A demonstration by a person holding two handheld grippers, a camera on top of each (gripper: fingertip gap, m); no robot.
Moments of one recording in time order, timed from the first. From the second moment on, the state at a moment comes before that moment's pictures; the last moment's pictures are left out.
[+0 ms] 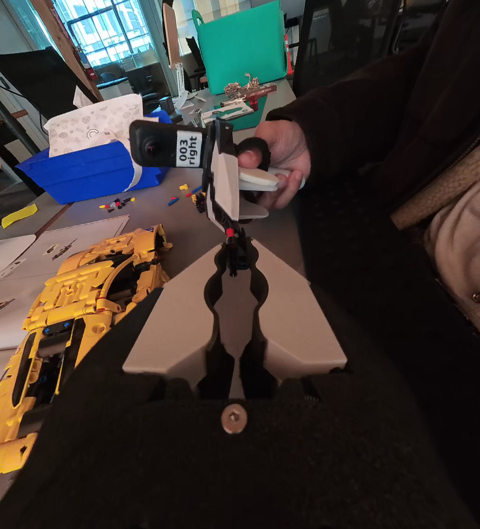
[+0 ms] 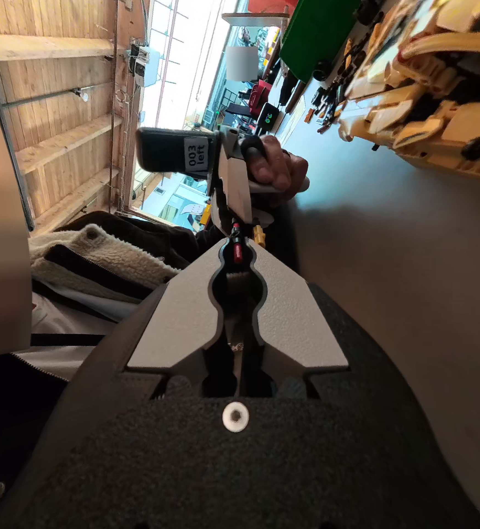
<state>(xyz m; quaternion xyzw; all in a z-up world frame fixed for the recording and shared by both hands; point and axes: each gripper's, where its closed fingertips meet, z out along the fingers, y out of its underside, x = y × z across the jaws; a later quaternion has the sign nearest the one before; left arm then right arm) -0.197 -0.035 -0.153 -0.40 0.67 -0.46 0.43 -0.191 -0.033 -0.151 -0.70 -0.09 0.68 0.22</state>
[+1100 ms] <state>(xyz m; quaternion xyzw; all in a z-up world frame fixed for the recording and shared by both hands) -0.194 -0.027 -0.155 -0.41 0.67 -0.44 0.44 -0.189 -0.023 -0.152 -0.66 0.03 0.73 0.20</state>
